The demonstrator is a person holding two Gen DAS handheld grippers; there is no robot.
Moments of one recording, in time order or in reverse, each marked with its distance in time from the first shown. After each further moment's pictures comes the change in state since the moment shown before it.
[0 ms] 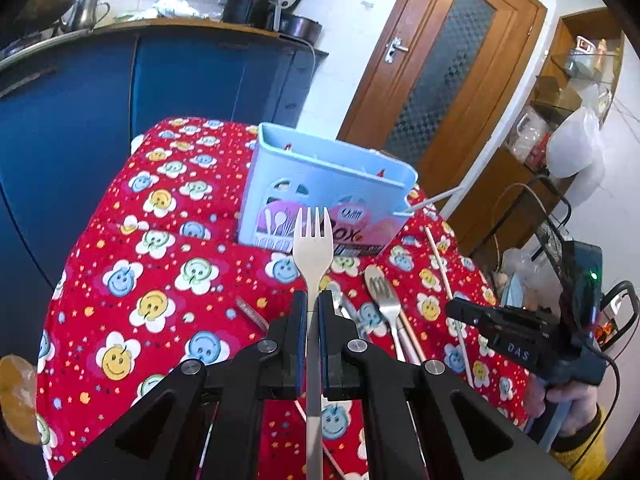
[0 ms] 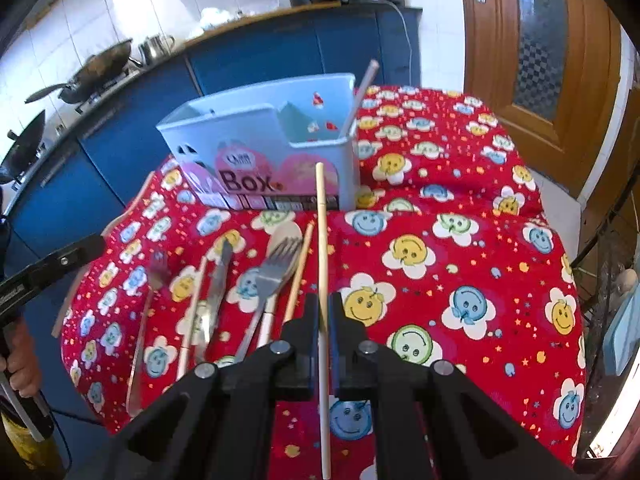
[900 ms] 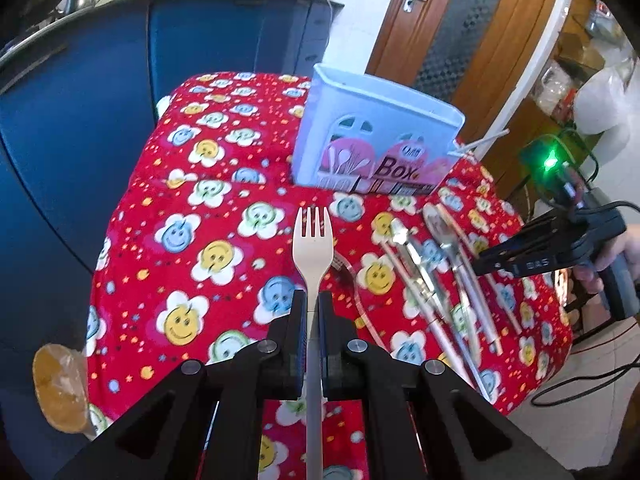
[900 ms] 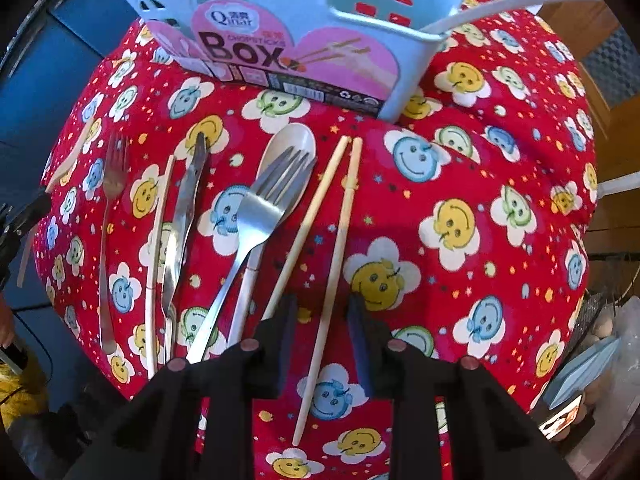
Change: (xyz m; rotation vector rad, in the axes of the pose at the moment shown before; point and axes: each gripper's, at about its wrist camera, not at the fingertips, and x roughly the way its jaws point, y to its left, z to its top) left arm 0.001 0.039 -0.011 0.041 0.197 0.095; right arm 0.081 0.018 0.049 -0.218 0.674 -0.046
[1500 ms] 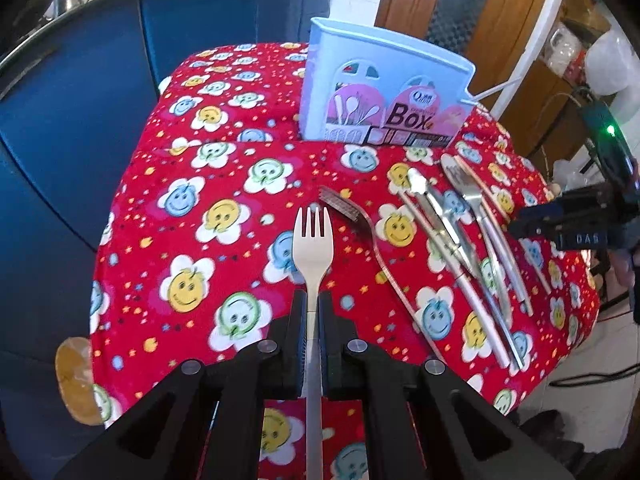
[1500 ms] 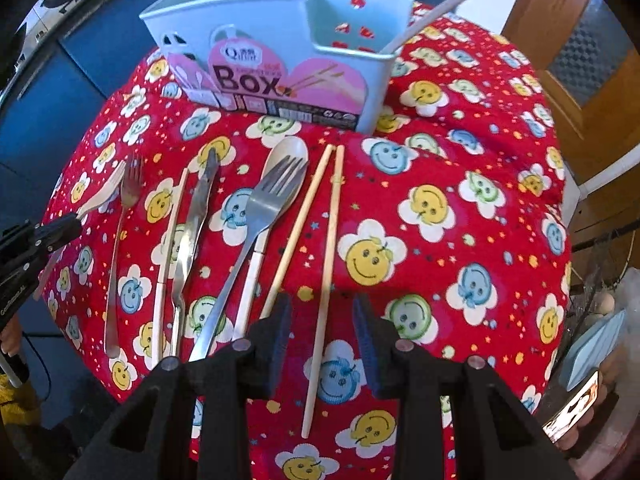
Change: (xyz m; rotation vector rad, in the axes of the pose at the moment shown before) left arm 0.014 0.001 -0.021 0.073 0.117 0.100; right arm -0.016 0.003 -0.046 0.067 -0.195 -0.019
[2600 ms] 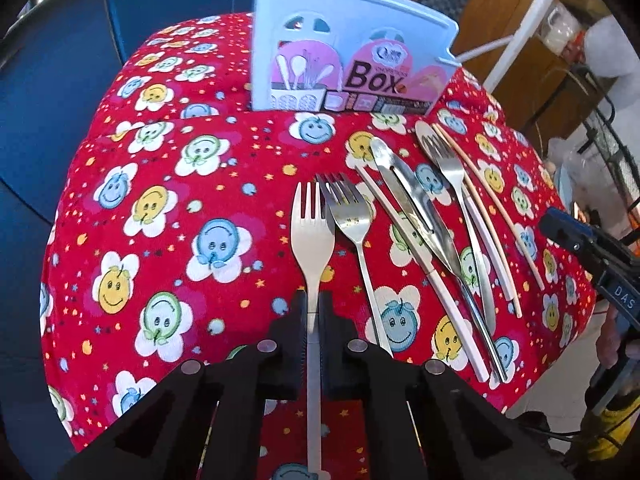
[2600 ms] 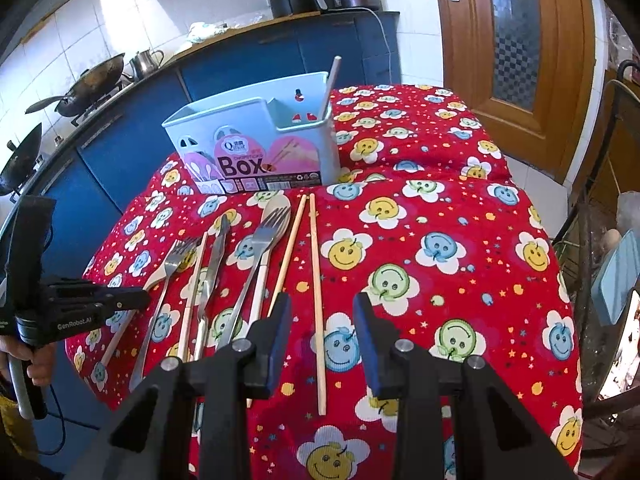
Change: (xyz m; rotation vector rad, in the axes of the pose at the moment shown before) left arm 0.029 -0.034 0.010 0.006 0.092 -0.051; right arm -0.032 -0.012 -0.083 0.227 -0.483 0.051
